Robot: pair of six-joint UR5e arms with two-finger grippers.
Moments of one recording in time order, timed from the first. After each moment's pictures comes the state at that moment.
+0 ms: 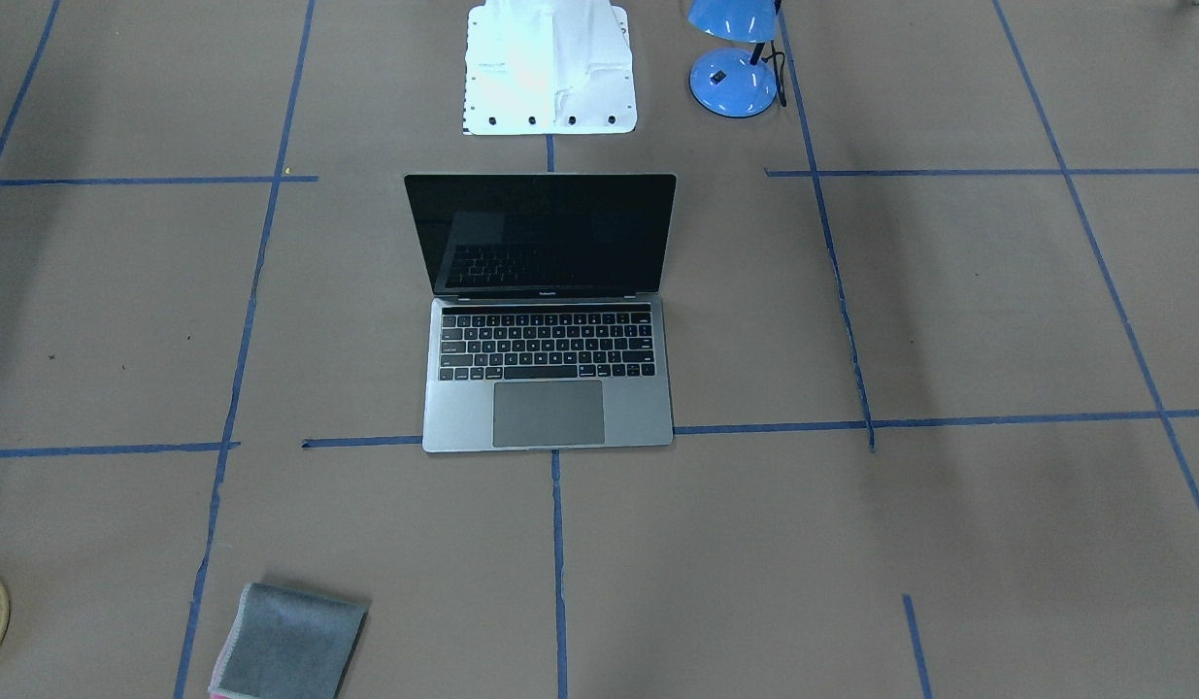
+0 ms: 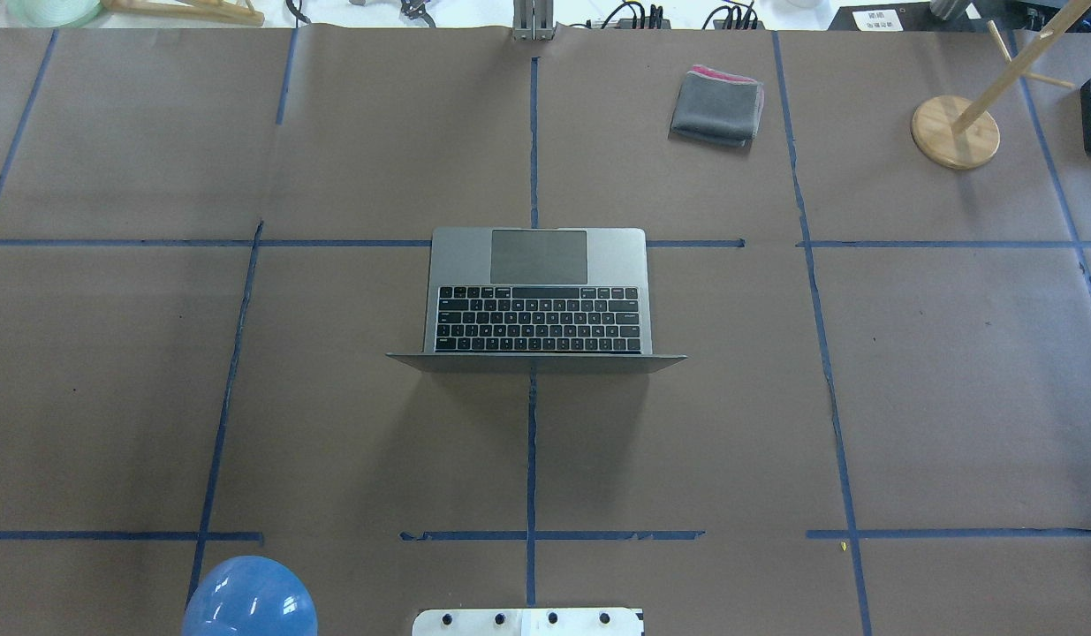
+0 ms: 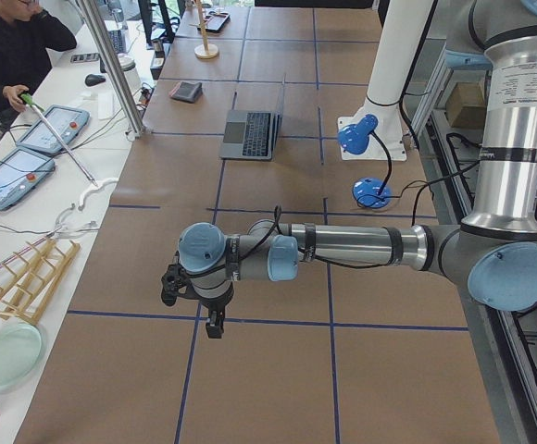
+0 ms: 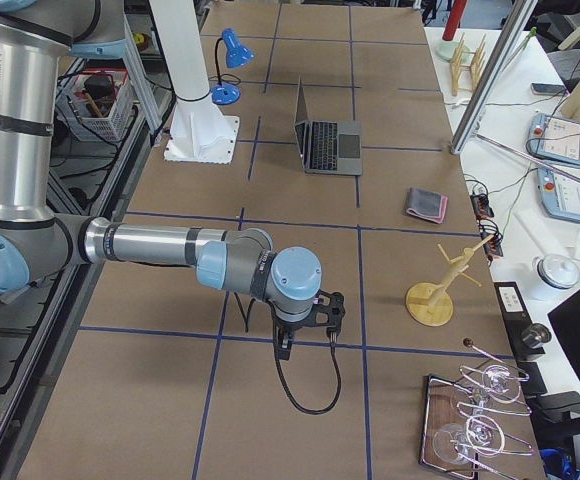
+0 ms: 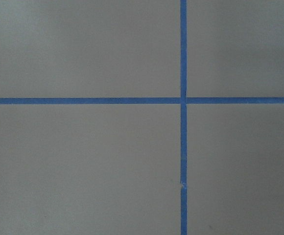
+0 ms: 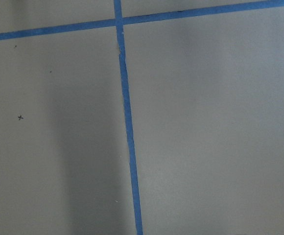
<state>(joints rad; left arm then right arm) -1.61 -1.59 -1.57 -1.54 -2.36 0.04 1.64 -1.76 1.75 -1.71 2.39 -0.06</state>
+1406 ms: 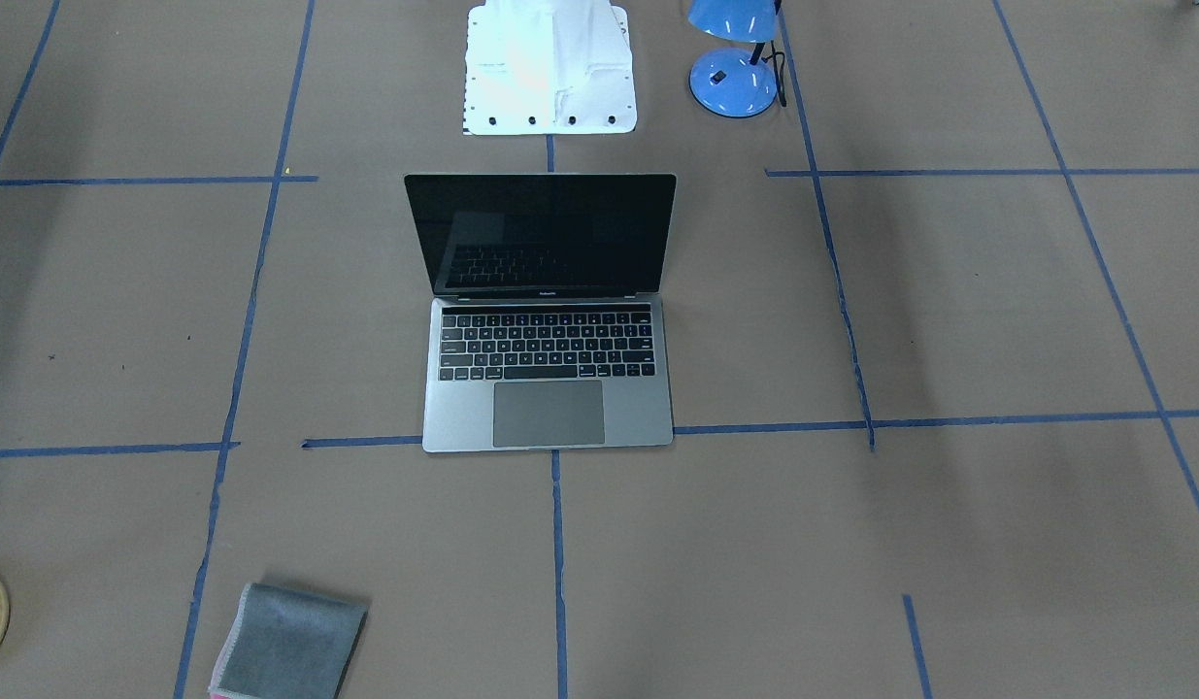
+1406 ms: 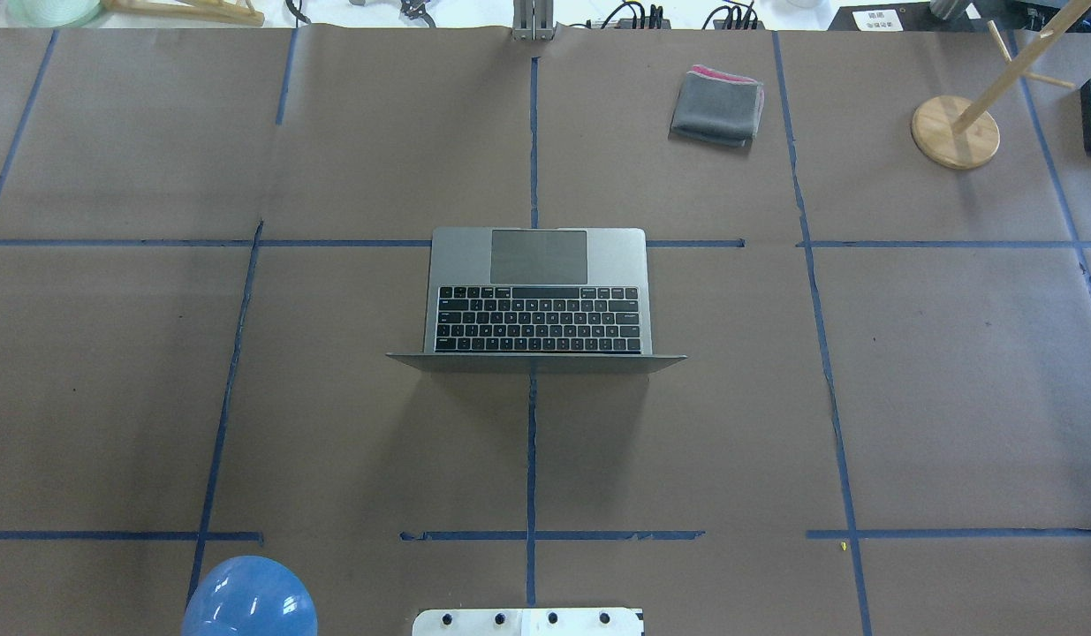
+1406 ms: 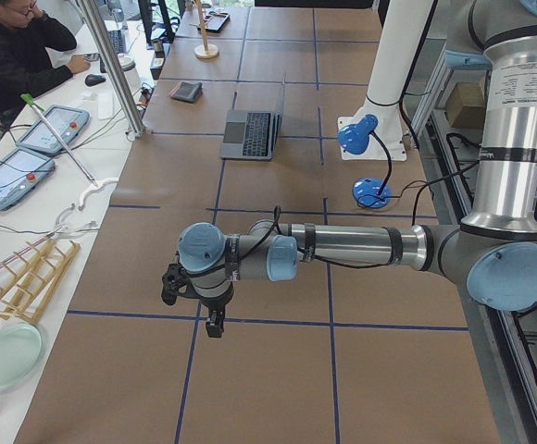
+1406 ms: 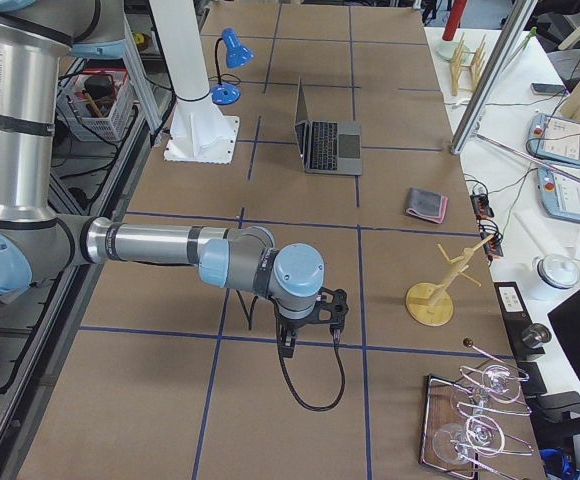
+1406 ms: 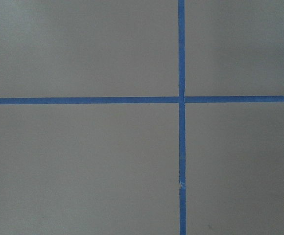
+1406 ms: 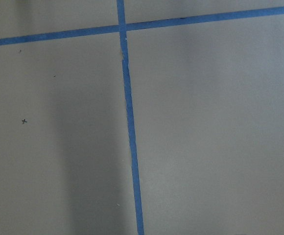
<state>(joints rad) -1.61 -1.59 -1.57 -1.54 -2.37 0.05 1.64 -1.75 1.76 -1.71 2.39 -0.05</state>
